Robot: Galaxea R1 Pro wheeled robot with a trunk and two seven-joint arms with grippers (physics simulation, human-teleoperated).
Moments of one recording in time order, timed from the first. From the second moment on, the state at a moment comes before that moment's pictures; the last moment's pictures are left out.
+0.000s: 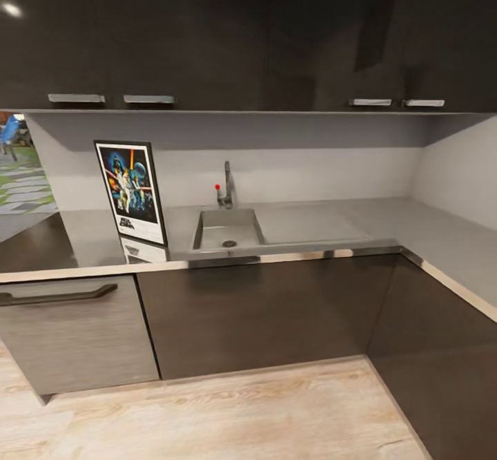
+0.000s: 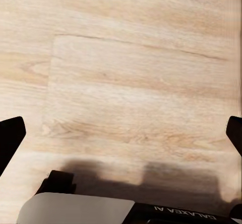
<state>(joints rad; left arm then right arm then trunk) 0.02 -0.04 0.03 -0.61 0.23 0.02 -0.01 -0.16 -0.10 0.00 -0.35 0.01 -0.13 0.00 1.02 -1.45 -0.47</state>
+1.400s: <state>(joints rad) 0.02 -0.04 0.03 -0.61 0.23 0.02 -0.01 -0.16 -0.09 0.00 -0.35 0.01 -0.13 0.00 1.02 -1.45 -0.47</state>
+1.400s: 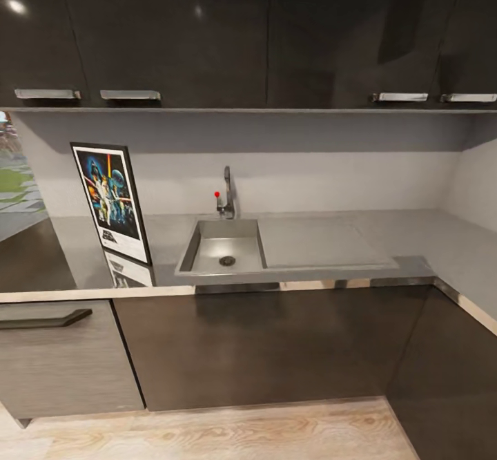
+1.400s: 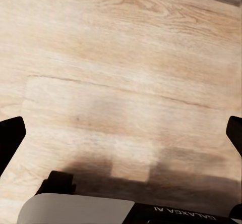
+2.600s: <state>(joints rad) 0.02 0.01 0.02 -1.35 0.22 0.16 -0.40 -0.16 -0.09 0.00 -0.35 0.01 -0.13 0.00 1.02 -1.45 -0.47</state>
